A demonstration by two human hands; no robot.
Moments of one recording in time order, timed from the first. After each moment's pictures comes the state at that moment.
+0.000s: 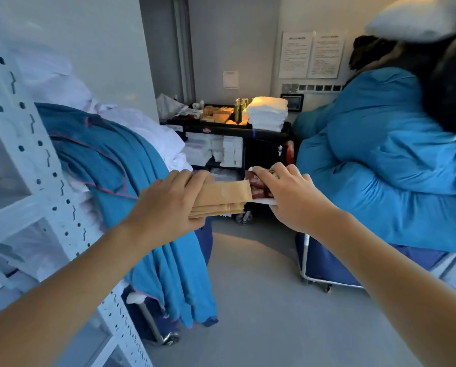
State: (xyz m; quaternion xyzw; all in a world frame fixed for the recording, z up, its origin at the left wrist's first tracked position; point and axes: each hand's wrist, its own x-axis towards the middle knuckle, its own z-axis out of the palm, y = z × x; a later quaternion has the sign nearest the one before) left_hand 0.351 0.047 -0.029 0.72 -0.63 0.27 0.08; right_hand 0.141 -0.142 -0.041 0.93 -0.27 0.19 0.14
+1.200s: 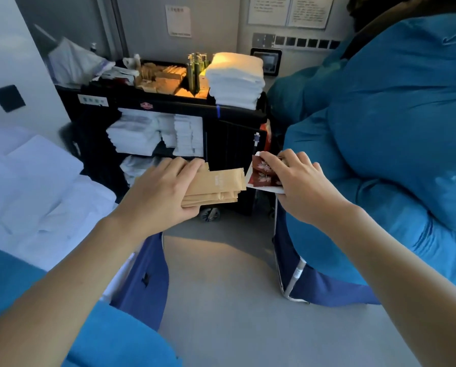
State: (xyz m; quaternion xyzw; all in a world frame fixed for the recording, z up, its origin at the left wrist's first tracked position) left_hand 0.596 -0.467 -0.105 0.65 -0.72 0.18 0.14; right_hand 0.326 -0.608 -0.093 0.91 -0.37 0.15 0.11
